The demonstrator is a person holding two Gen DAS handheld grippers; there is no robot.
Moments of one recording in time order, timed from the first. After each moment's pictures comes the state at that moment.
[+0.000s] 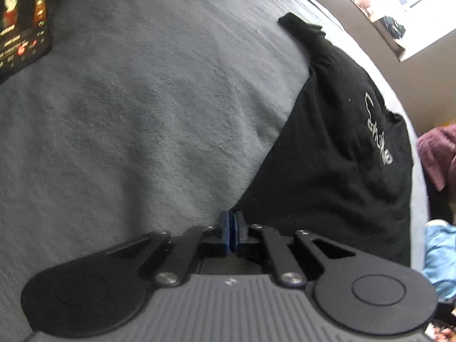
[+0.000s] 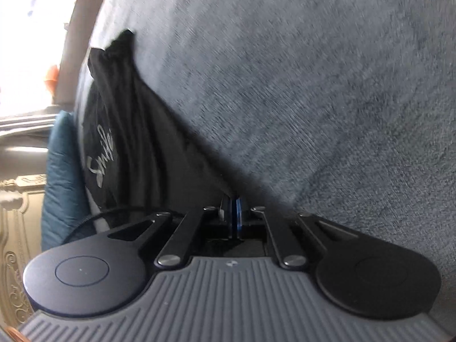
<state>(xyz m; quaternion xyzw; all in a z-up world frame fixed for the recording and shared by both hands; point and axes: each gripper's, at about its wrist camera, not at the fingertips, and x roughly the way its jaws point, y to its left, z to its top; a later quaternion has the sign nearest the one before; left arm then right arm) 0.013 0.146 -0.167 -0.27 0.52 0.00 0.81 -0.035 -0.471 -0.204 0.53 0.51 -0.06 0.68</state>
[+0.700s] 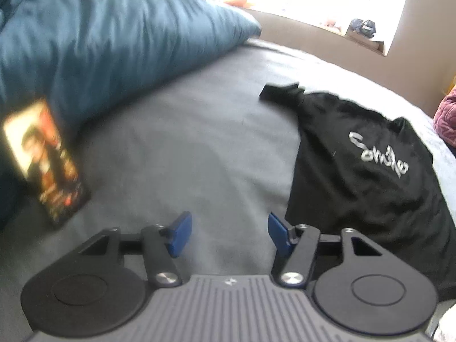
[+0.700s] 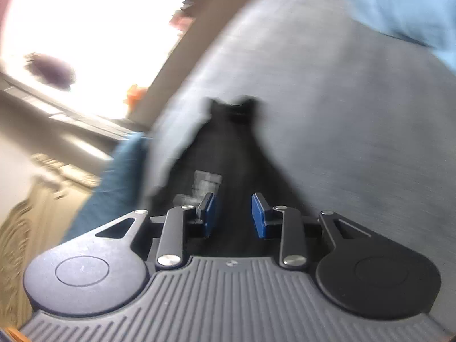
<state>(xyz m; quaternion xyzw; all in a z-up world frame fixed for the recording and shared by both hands) 0.025 0.121 -0.083 -0.08 0.40 0.05 0.91 -0.014 -0.420 -0.071 0.46 0.30 0.07 0.83</state>
